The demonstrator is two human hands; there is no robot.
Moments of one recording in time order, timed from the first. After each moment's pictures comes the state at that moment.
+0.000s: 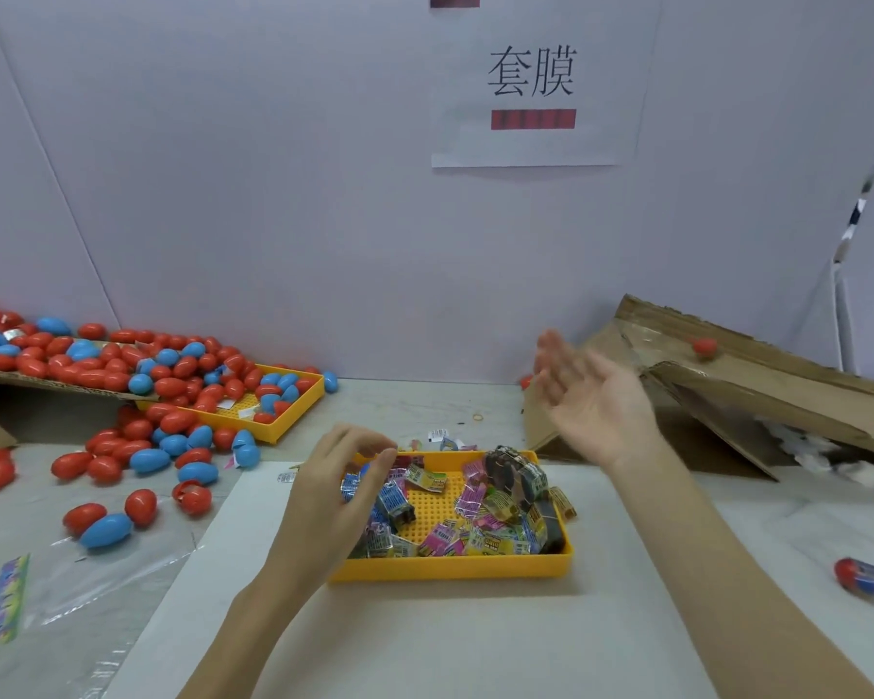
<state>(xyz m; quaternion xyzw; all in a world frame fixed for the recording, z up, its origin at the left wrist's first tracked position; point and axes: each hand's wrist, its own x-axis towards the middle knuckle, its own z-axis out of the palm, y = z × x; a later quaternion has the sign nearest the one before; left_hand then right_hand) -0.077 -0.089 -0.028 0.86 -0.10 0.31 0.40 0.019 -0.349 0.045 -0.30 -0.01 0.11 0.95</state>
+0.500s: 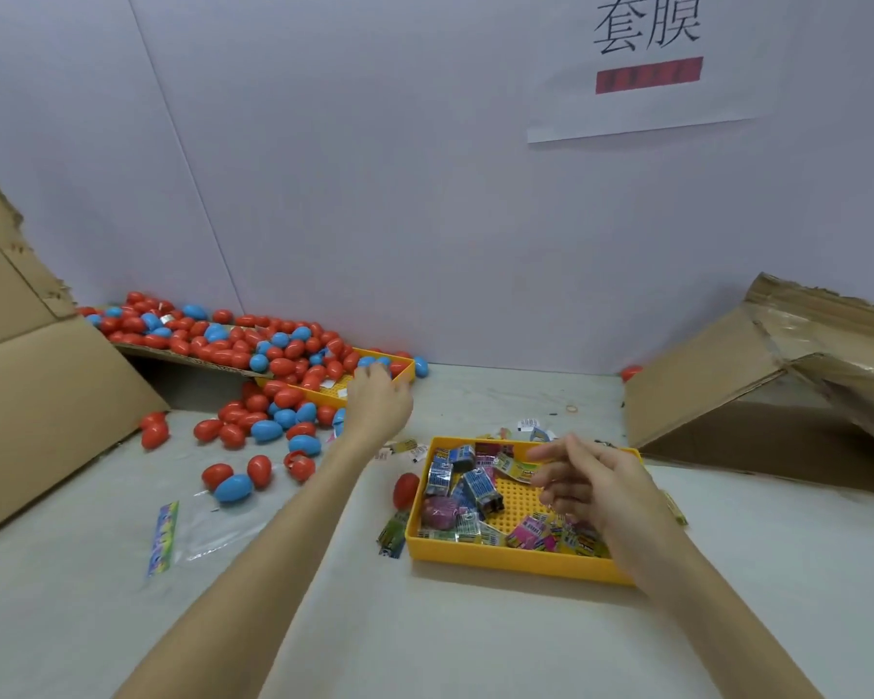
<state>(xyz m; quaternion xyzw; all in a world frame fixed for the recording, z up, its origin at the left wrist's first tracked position) 0.024 -0.013 -0.009 0.92 0.19 0.19 0.27 -0.030 -0.288 -0.028 -0.65 -0.10 0.11 0.75</state>
